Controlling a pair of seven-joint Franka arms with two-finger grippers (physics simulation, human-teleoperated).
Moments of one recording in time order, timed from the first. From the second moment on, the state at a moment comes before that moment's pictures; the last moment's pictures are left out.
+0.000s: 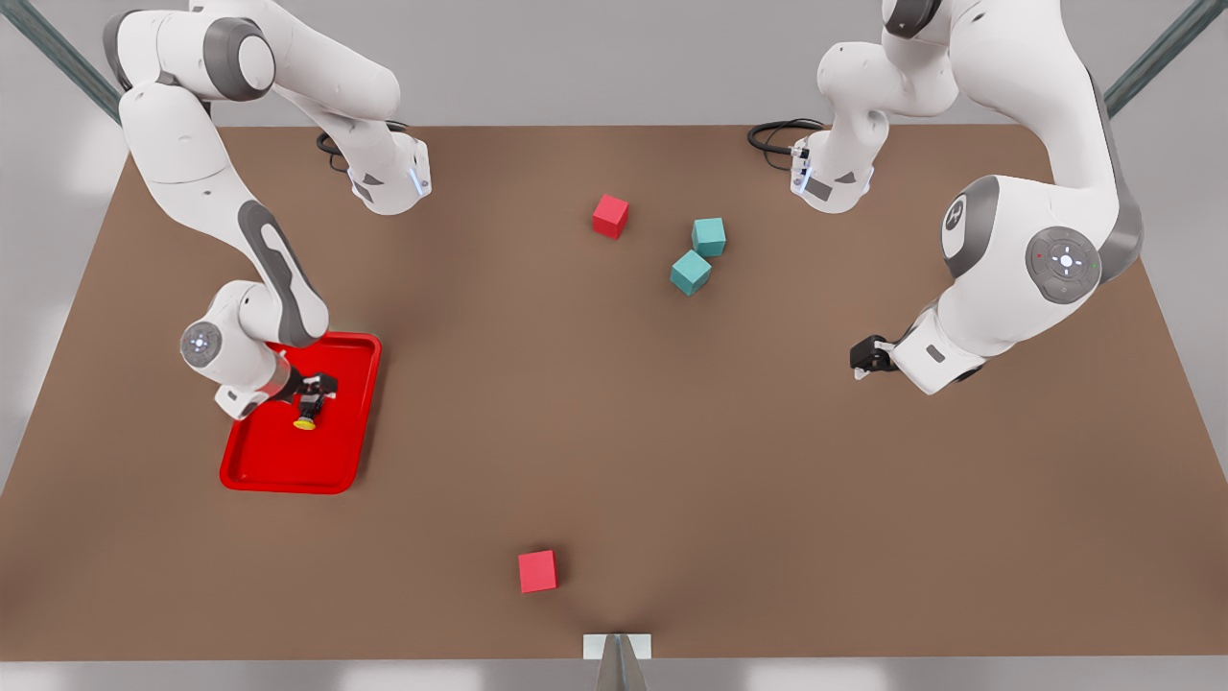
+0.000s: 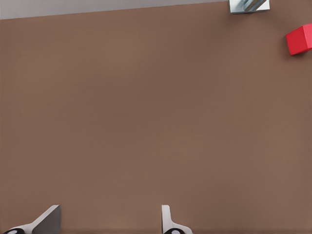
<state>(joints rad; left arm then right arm) -0.26 0.25 0.08 -1.42 -0.08 1.66 -0.06 -0.32 0.46 0.13 -2.23 -0.01 2.62 -0.31</state>
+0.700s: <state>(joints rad) -0.26 0.26 0.08 -1.42 -0.08 1.66 -0.06 -0.30 0.46 0.13 -2.24 -0.01 2.61 -0.24</state>
